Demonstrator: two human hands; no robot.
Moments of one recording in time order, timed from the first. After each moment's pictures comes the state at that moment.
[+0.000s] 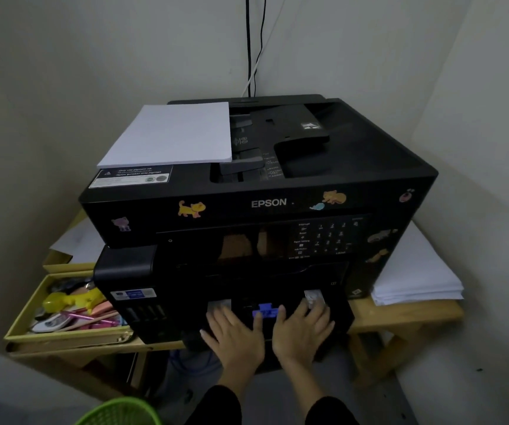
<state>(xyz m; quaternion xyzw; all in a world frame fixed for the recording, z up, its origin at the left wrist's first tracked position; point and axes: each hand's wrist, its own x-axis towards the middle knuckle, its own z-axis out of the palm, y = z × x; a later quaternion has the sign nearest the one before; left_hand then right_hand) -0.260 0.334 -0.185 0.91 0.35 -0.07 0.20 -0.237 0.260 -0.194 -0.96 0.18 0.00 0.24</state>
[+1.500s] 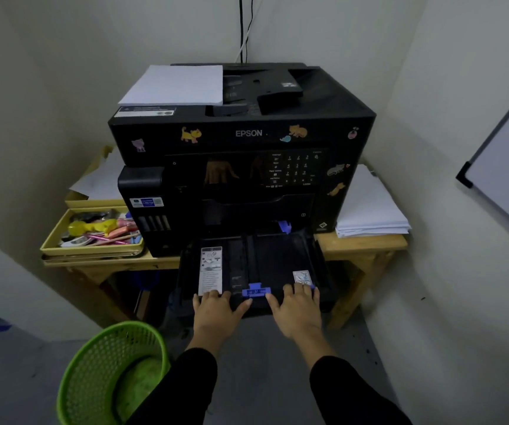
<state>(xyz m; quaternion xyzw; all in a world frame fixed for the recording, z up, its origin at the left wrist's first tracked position) -0.412 0.327 -0.183 0.97 0.16 -0.15 0.12 -0.378 0.170 -0.187 -0.99 -0.05 0.14 0.09</state>
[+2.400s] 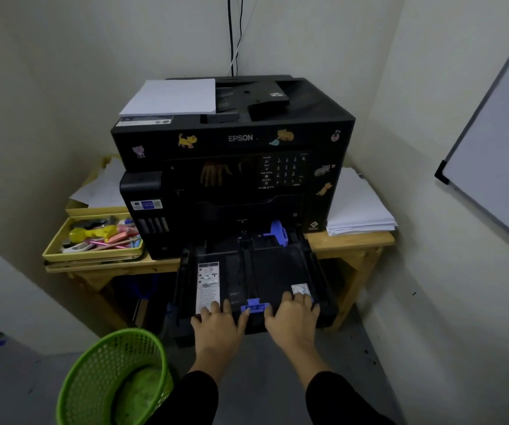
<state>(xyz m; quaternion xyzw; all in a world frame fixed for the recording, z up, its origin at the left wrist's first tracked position) -0.456 0.303 -0.182 0.98 0.16 -0.10 0.06 -0.420 0.174 -0.179 -0.99 0.03 0.07 0.13</state>
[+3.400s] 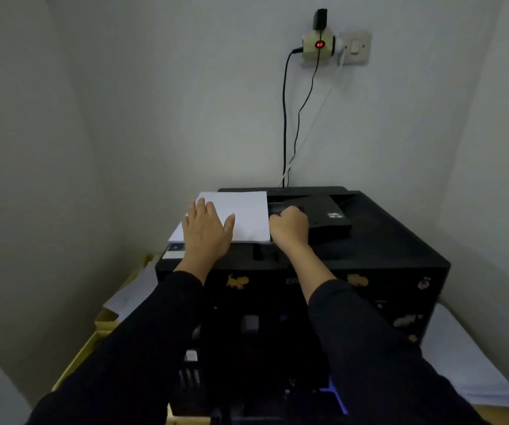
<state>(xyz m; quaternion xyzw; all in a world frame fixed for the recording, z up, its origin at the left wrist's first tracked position) -0.159 0.477 0.088 0.95 0.18 0.26 0.09 -0.102 0.337 0.093 -0.86 -0.07 -0.10 0.50</state>
